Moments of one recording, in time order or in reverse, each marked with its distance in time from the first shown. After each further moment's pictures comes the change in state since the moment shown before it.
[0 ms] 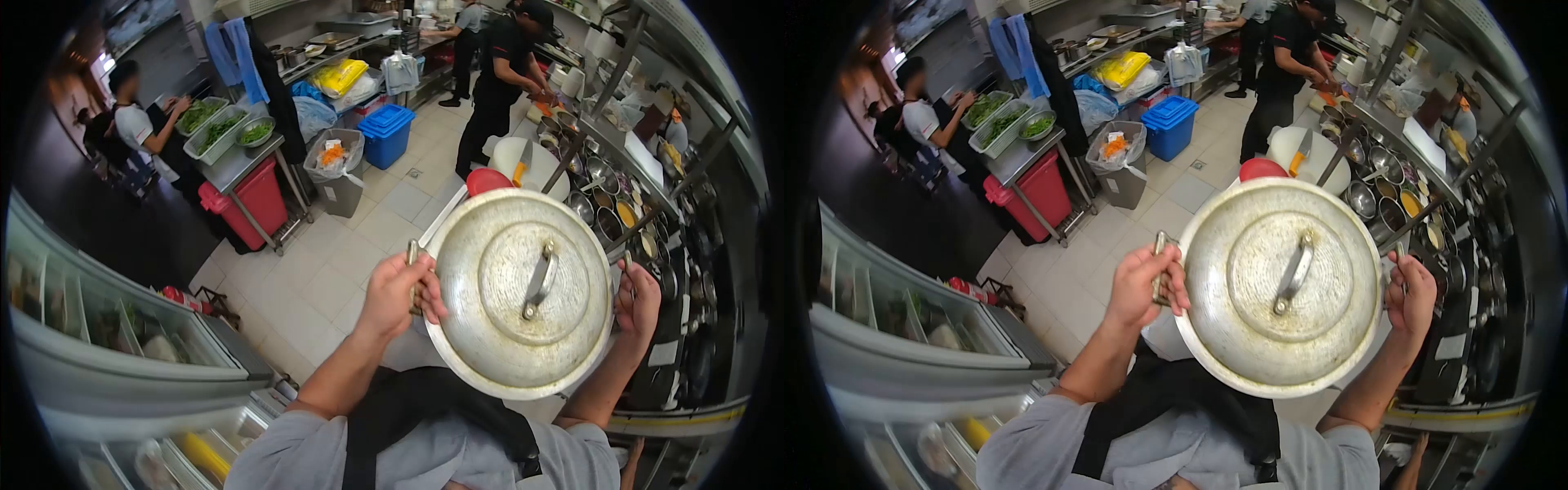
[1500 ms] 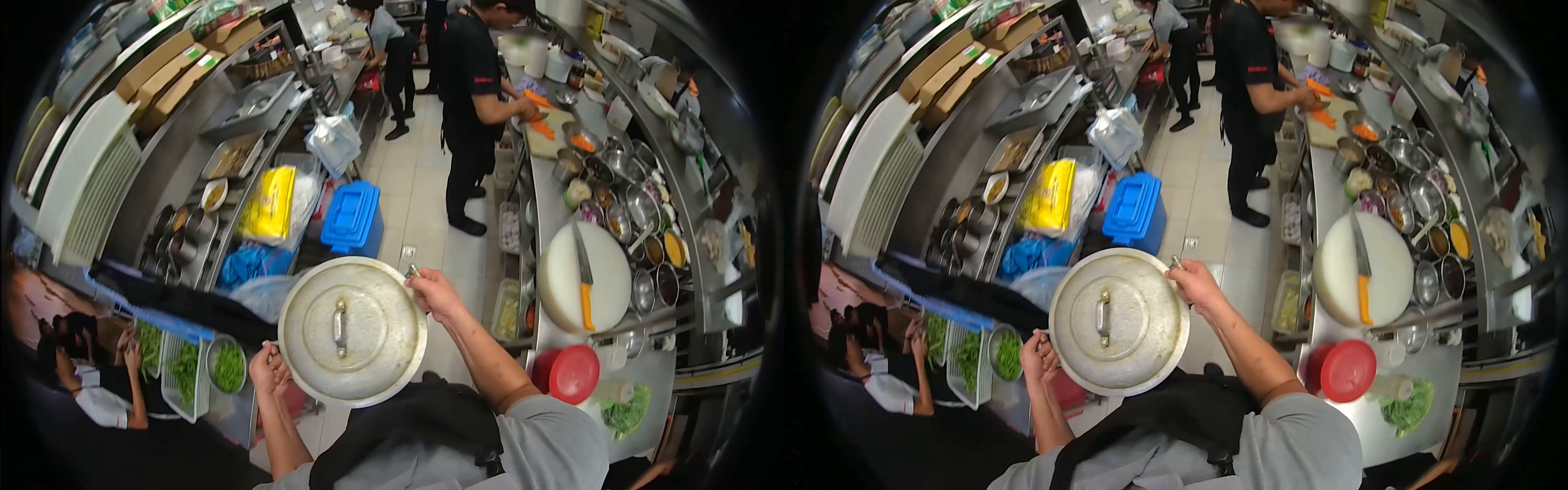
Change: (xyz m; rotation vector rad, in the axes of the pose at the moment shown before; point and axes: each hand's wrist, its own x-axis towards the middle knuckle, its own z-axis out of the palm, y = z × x) left_hand 0.590 0.330 -0.444 0.159 0.477 -0.120; right_hand 0.577 0.222 0.618 0.281 -0.322 0.368
